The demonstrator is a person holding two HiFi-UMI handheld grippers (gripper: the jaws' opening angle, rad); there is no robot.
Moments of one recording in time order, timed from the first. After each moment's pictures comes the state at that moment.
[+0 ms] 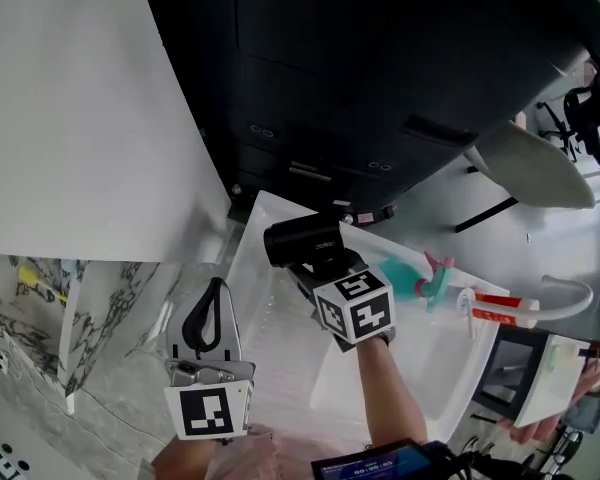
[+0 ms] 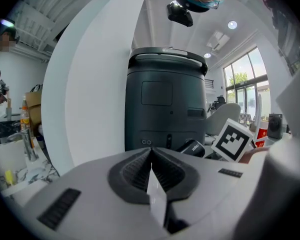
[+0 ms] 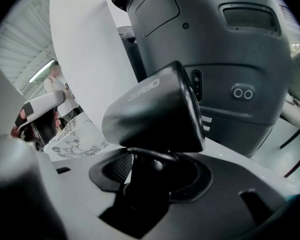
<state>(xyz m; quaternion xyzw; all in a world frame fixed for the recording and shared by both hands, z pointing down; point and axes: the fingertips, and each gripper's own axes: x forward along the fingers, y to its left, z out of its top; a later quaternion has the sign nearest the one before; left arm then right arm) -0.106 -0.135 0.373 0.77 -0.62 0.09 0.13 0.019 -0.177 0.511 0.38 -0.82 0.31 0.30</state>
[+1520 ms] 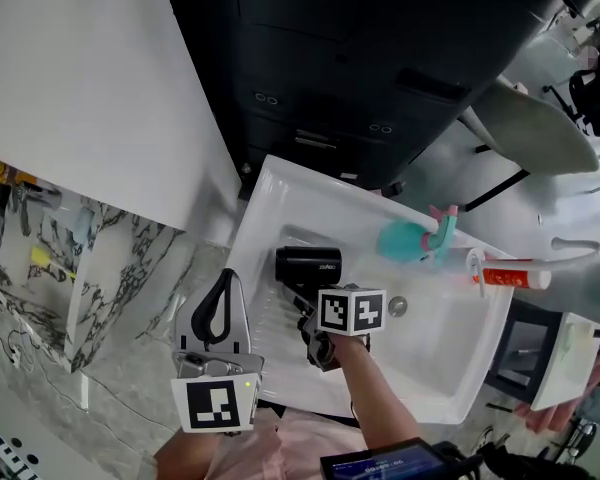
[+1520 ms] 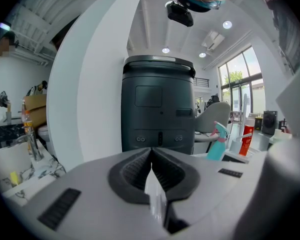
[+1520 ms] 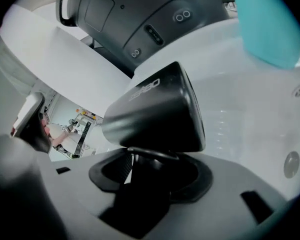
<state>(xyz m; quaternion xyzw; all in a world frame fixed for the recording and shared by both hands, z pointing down) -0.094 -0.074 0.364 0.78 -0.61 0.10 0.11 0.008 -0.043 0.583 0.38 -0.70 0.56 0.20</state>
